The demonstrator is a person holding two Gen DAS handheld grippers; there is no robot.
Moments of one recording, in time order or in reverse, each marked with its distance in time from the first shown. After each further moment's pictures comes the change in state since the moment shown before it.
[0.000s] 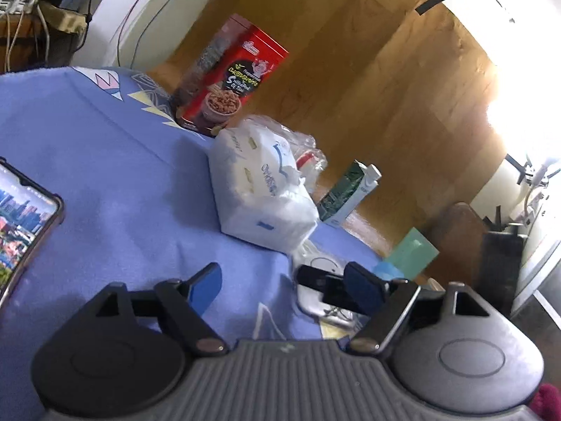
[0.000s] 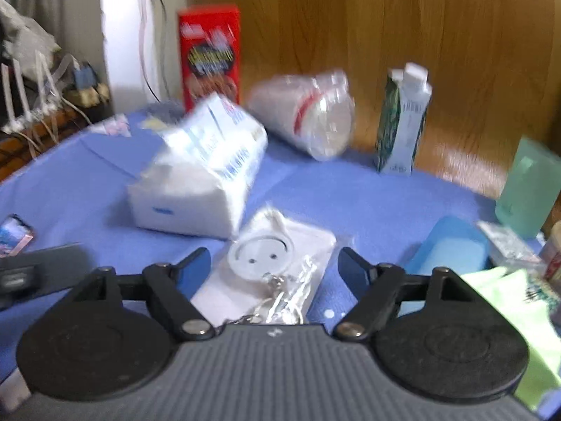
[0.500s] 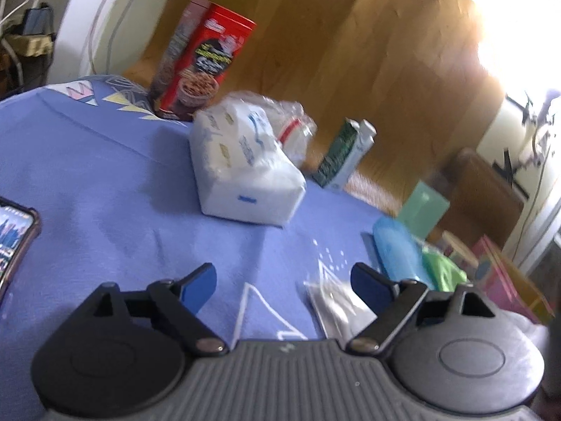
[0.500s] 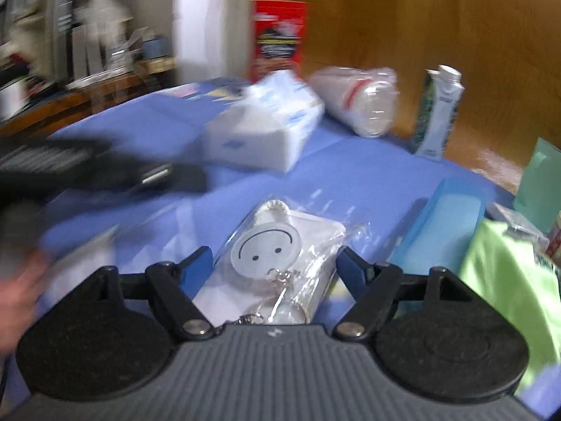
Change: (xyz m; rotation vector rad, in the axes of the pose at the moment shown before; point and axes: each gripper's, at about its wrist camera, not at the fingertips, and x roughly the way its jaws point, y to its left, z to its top) left arm 0.020 -0.029 -0.008 0.177 0.112 0.058; right arm -0.067 -0.004 -0.052 -0.184 -0.011 0.197
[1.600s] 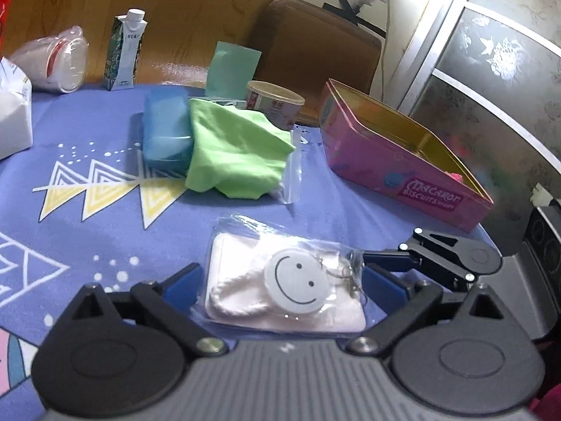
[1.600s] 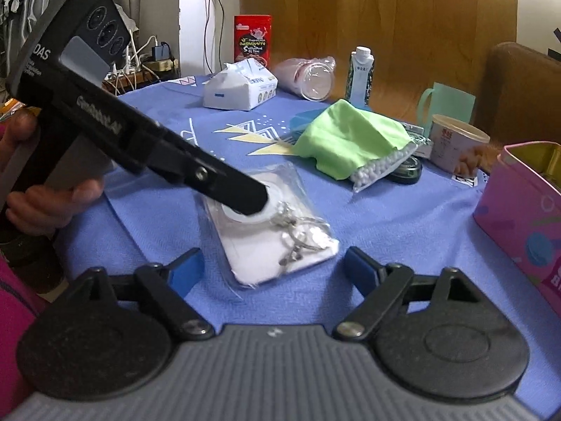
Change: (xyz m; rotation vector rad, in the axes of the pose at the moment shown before) left arm 0.011 -0.144 -0.072 0.365 0.349 -0.350; right arm -0.129 -0.028 -0.118 0.048 -0.058 -0.048
